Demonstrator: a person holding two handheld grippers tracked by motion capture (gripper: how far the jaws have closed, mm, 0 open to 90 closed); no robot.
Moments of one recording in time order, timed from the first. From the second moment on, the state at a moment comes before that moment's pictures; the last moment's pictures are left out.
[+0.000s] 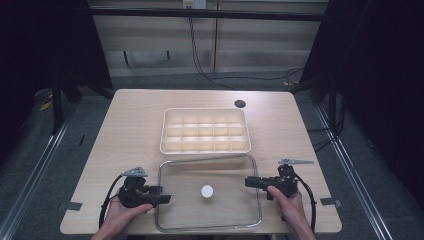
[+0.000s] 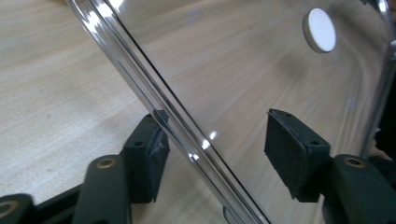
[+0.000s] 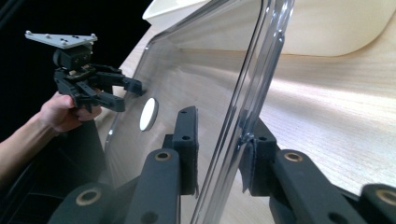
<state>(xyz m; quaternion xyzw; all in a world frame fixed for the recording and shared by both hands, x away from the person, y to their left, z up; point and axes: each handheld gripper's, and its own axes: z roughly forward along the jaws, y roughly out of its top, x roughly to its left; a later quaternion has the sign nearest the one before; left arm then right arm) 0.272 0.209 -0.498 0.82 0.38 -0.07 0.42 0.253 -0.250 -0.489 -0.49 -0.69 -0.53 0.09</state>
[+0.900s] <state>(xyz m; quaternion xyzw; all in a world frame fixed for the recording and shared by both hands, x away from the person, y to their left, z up) 0.265 0.215 -0.483 0.81 0.36 -0.05 0.46 0.250 -0.240 -0.486 -0.53 -0.70 -0.48 0.04</state>
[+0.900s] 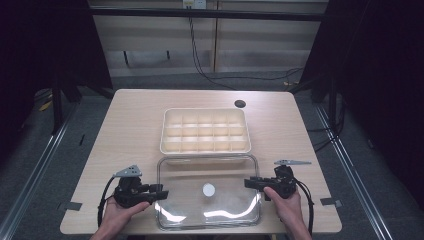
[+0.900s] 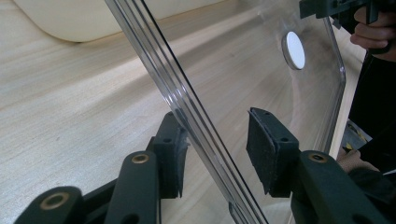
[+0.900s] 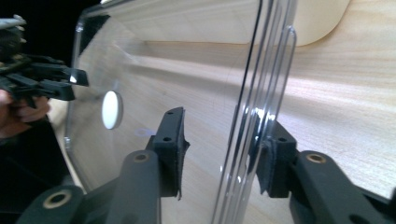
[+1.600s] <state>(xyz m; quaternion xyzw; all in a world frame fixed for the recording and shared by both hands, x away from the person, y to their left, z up) 0.271 0.217 -0.457 0.80 0.35 -0.02 0.48 0.243 -0.242 -0.463 -0.55 -0.66 -0.52 0.01</state>
